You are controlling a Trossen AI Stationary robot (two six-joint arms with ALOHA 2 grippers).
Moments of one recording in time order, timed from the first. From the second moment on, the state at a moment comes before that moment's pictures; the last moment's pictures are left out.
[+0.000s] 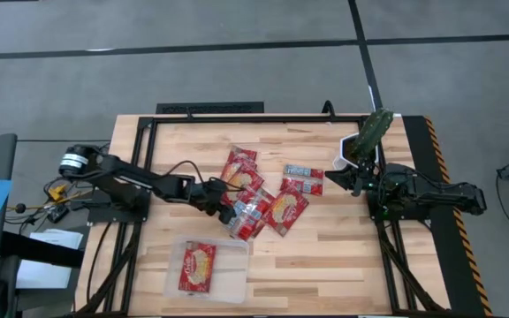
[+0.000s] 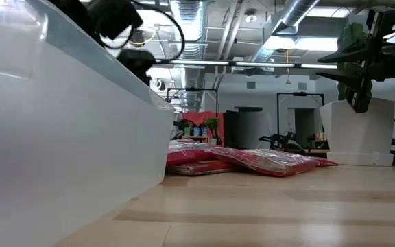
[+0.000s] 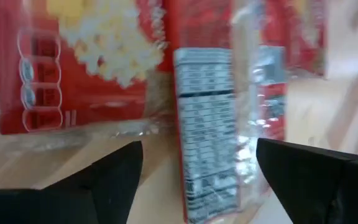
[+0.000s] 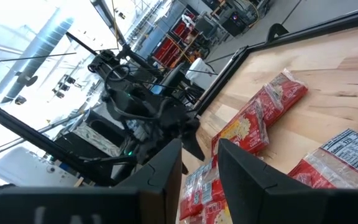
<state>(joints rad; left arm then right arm) -0.07 1.50 0.65 0.05 -0.03 -1.04 -0.12 0.01 0.01 0.01 0.11 0.88</state>
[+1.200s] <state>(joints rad) -0.01 1.66 0.81 0.09 0.13 -1.10 -0.12 0.01 0.01 0.01 0.11 0.88</state>
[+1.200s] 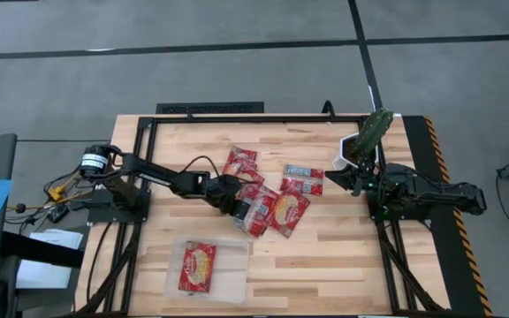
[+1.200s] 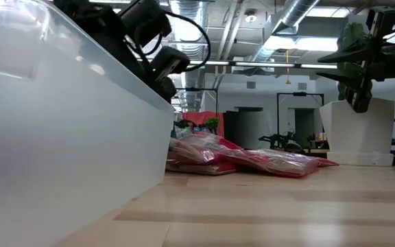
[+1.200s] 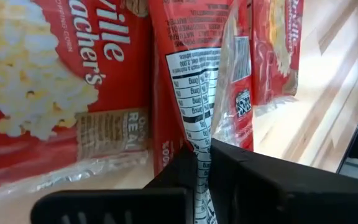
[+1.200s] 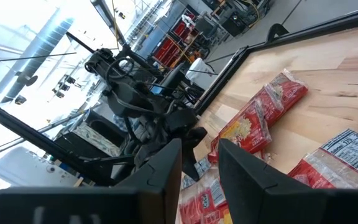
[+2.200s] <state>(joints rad) -0.57 1.29 0.94 -0.33 -0.38 -1.71 -0.12 0.01 0.01 0.01 0.11 0.85</state>
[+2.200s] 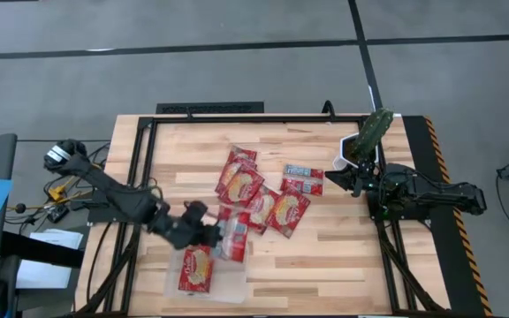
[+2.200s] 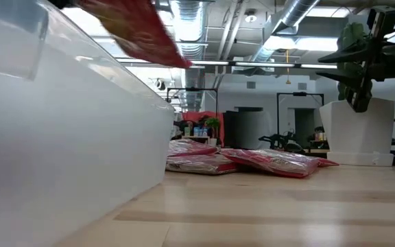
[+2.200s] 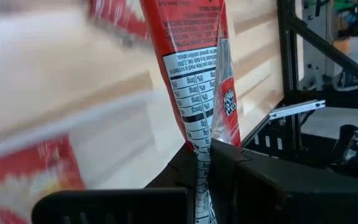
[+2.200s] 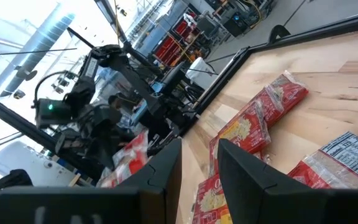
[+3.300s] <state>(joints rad) -0.77 1.57 0.94 -0.16 -0.42 -1.96 -0.12 0.01 0.01 0.01 0.11 0.86</state>
